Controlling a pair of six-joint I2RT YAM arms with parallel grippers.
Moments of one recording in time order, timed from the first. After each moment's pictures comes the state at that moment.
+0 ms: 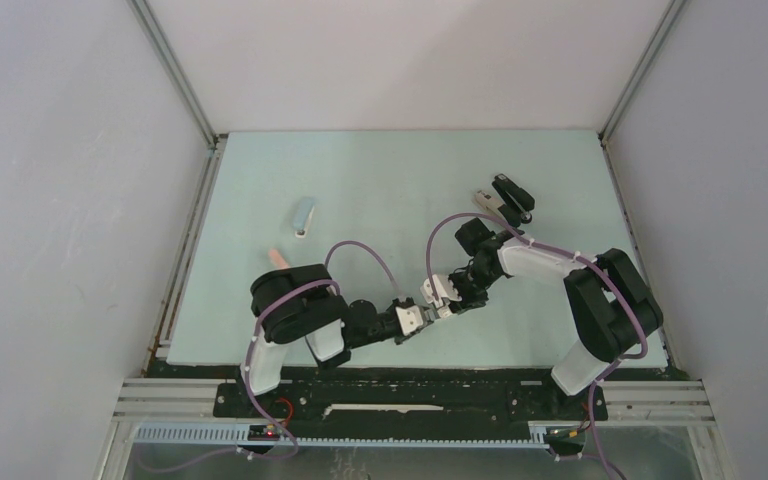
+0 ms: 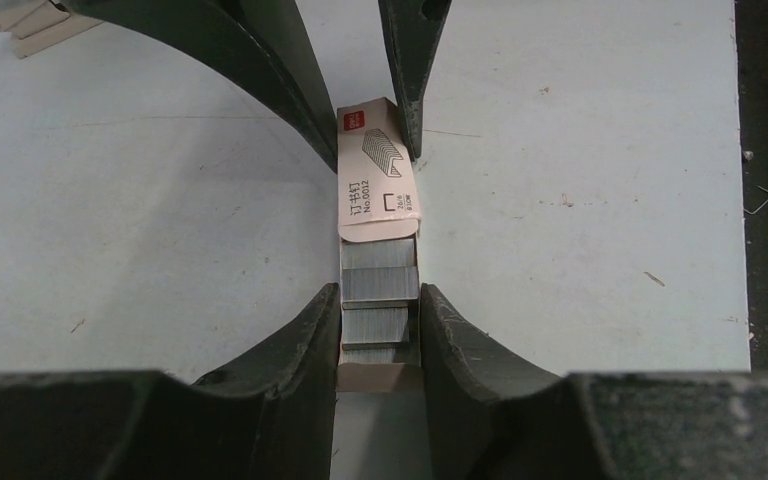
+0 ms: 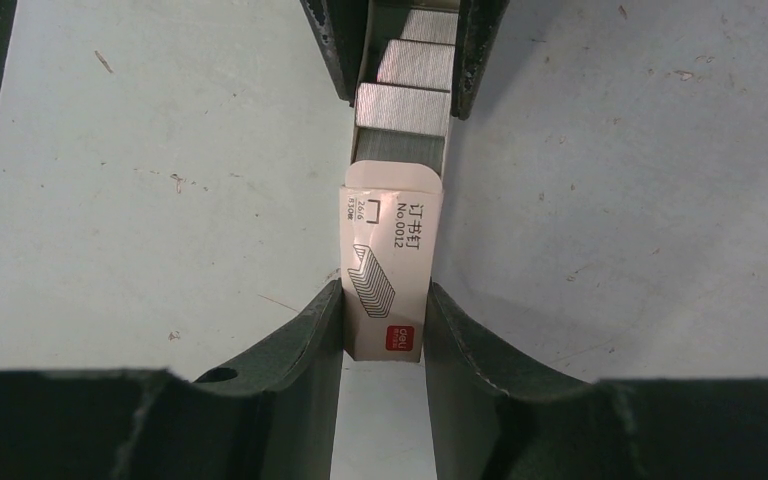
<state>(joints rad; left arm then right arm) -1.03 2.02 0.34 1.50 0.18 0.26 0.54 1.63 0.91 -0.72 -0.55 -1.46</state>
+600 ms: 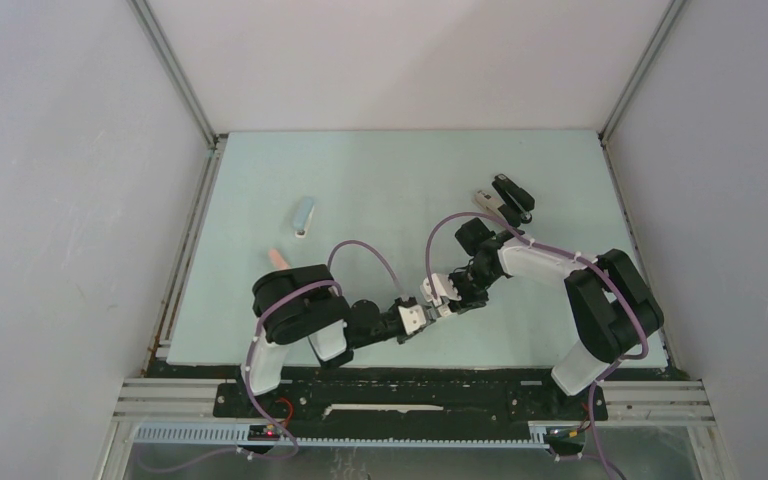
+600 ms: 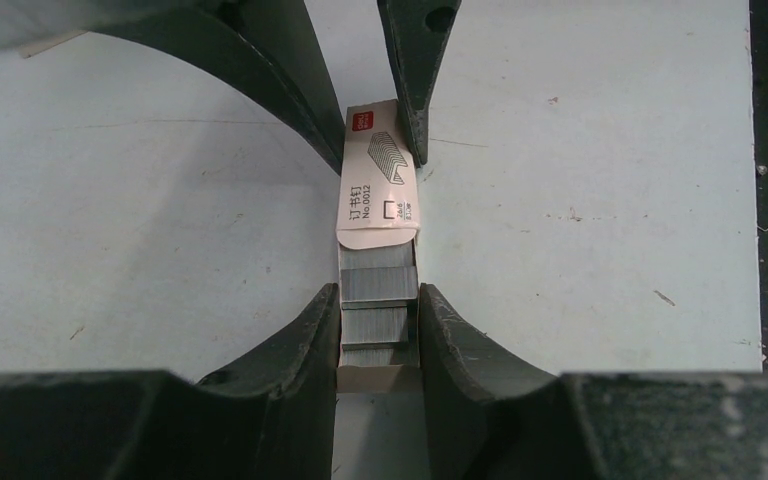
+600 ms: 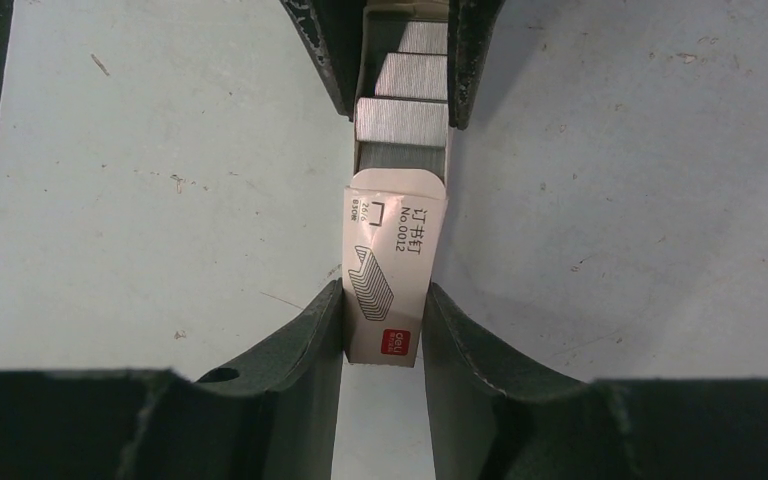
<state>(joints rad) -1.05 2.02 0.36 1.49 0.16 0.25 0.54 1.63 0.91 -0.71 -0.54 -1.43</state>
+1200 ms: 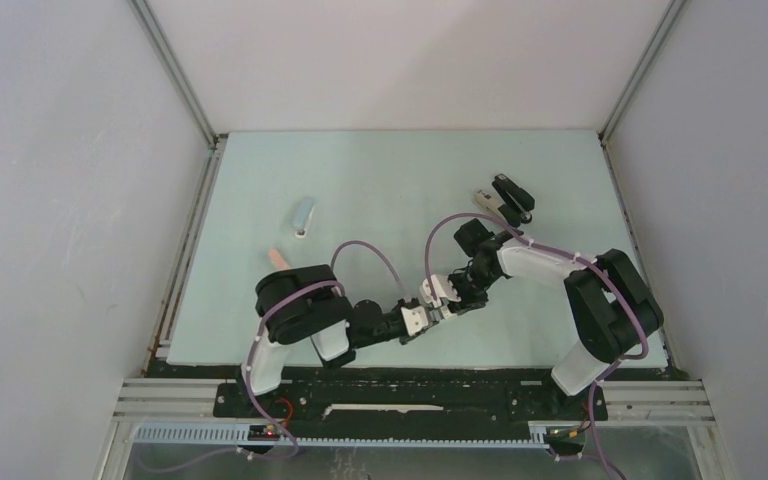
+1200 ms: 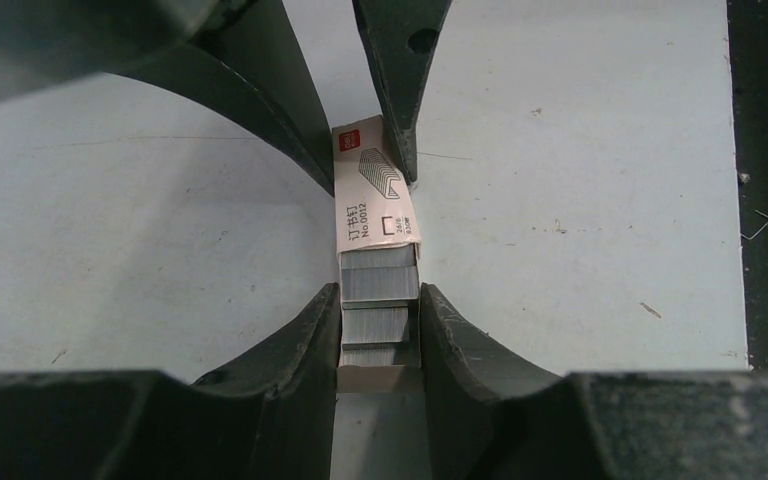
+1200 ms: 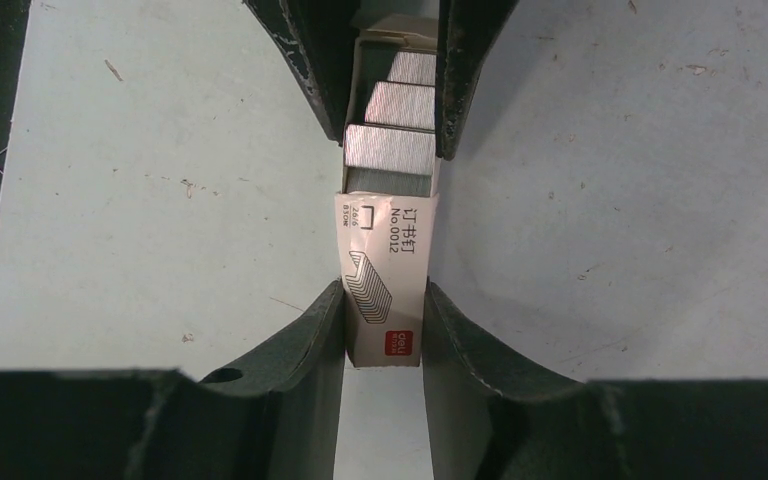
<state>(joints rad) -1.06 2.04 0.38 1.49 0.18 0.26 0.55 1.63 0.91 -0.72 -0.54 -1.43</state>
